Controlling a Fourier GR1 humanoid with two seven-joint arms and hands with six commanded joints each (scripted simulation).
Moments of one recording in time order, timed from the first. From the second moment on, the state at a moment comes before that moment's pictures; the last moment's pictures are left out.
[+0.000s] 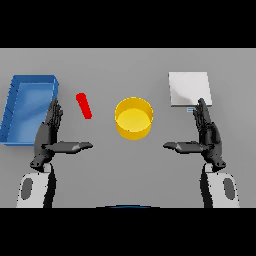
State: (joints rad) left arm 0.00 0.00 0.00 -1.57 0.00 0.00 0.00; right arm 0.00 0.00 0.00 -1.57 0.00 0.00 0.00
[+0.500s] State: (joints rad) left arm 0.08 0.04 -0.10 -1.70 -0.12 0.00 0.03; right arm 0.08 -0.05 0.13 -1.67 0.26 -0.07 -0.10
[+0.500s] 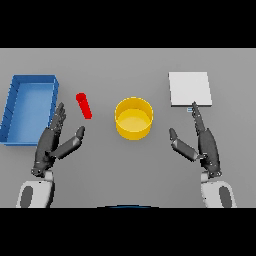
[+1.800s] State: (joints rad) left arm -0.37 0.04 0.01 -1.12 -0.15 0.01 -0.02; right arm 0.08 -0.05 0.11 -1.70 0.19 -0.03 -0.08
